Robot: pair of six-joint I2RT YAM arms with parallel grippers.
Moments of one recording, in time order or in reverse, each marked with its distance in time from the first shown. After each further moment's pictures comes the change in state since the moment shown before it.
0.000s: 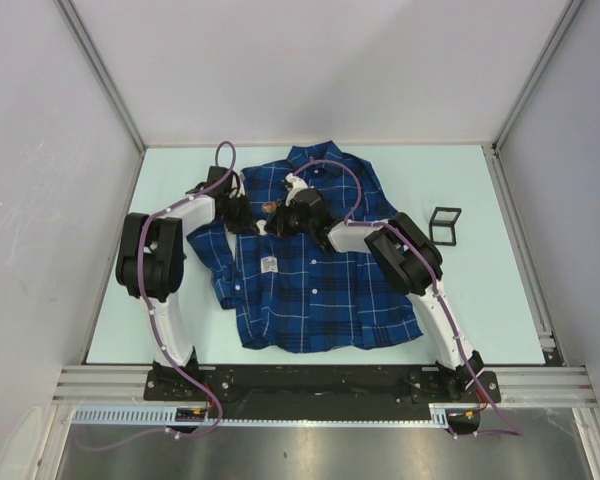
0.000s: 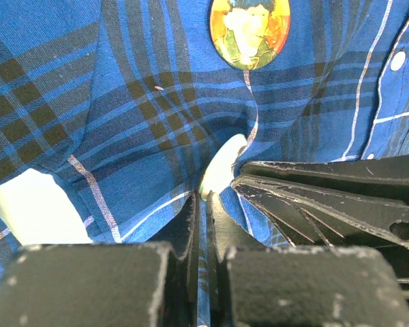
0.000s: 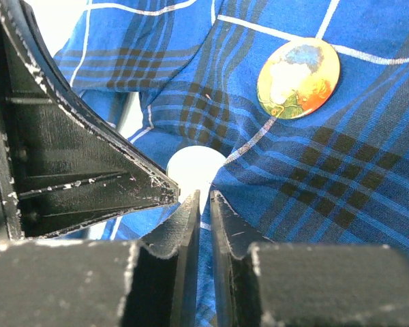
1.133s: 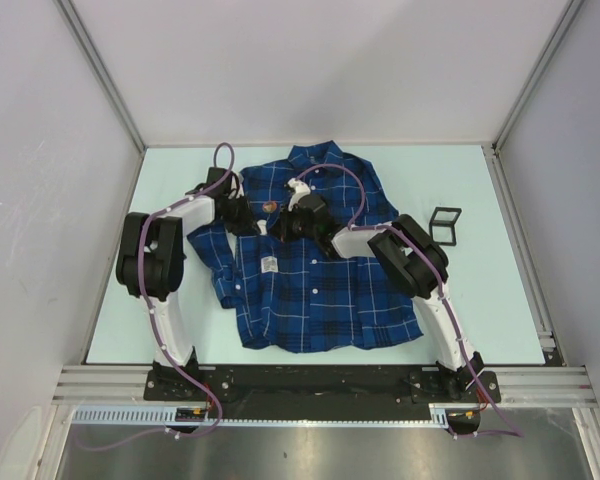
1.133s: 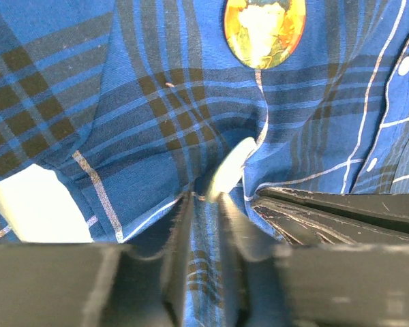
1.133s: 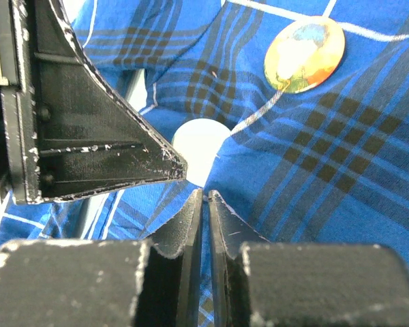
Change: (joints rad) left arm 0.013 0.007 -0.006 0.008 0.002 -0.025; right arm 0.014 -0.064 -0.114 0.066 0.014 -0.032
